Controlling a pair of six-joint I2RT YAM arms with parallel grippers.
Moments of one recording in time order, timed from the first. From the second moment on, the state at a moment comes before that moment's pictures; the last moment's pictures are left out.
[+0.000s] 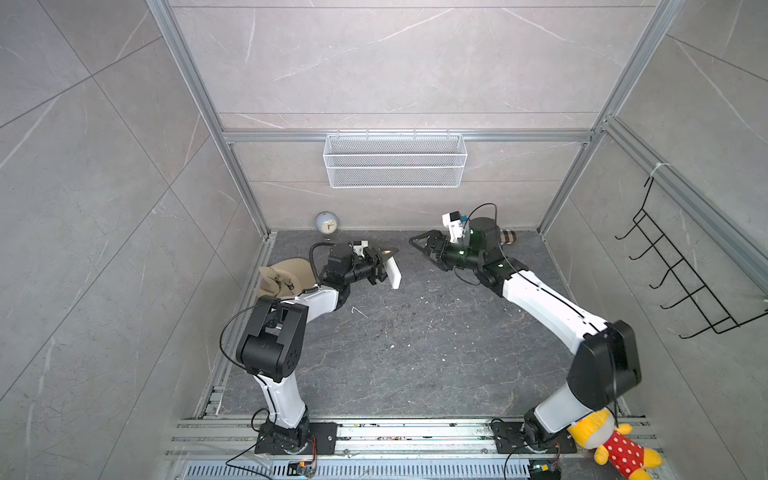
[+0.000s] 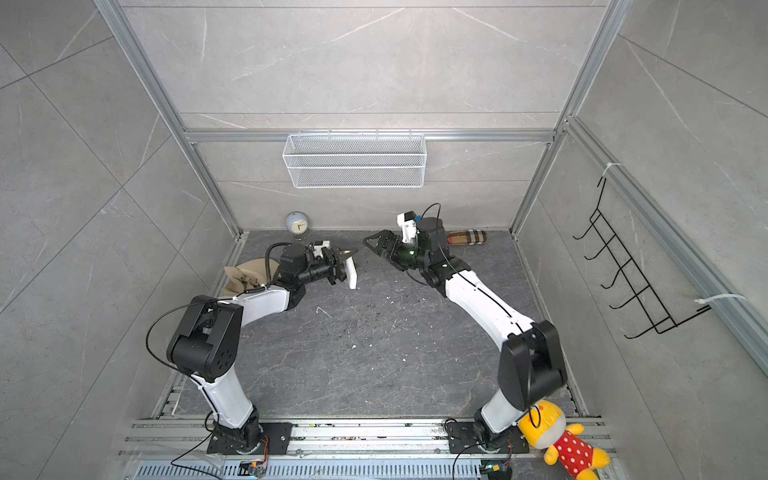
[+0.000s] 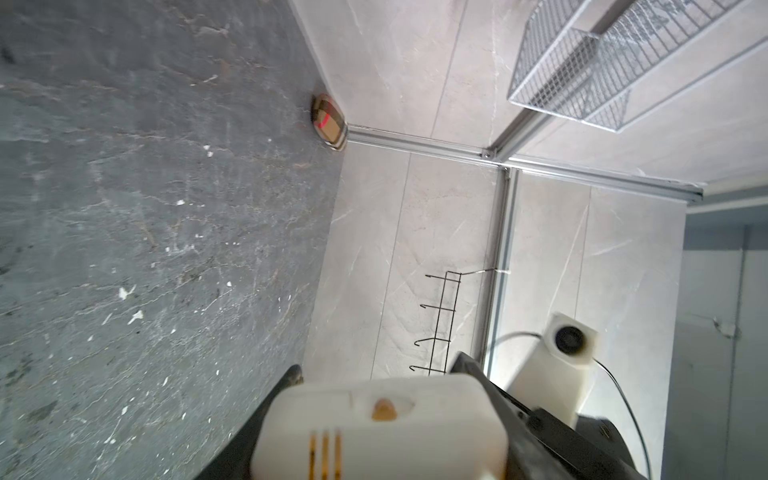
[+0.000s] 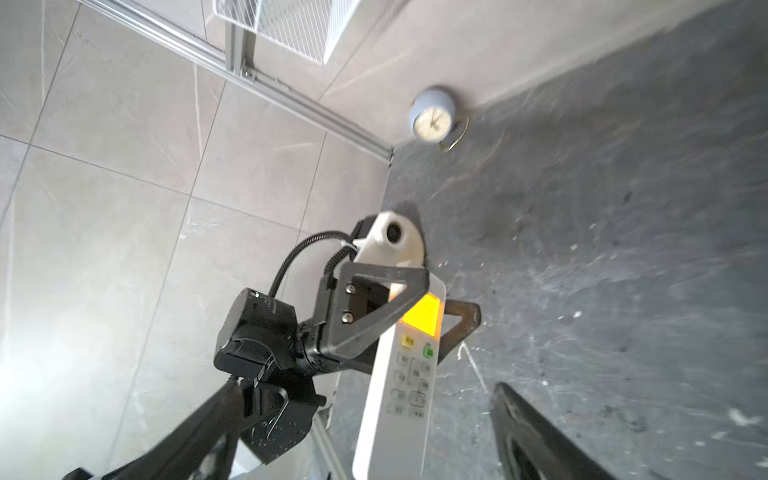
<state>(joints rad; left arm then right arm) -0.35 1.81 1.05 0.64 0.76 -1.55 0.43 1.67 1.31 0.03 -0.65 0.96</state>
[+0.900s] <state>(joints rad) -0.35 1.88 1.05 0.91 0.77 -1.70 0.49 1.89 1.15 0.77 -0.87 1.58</state>
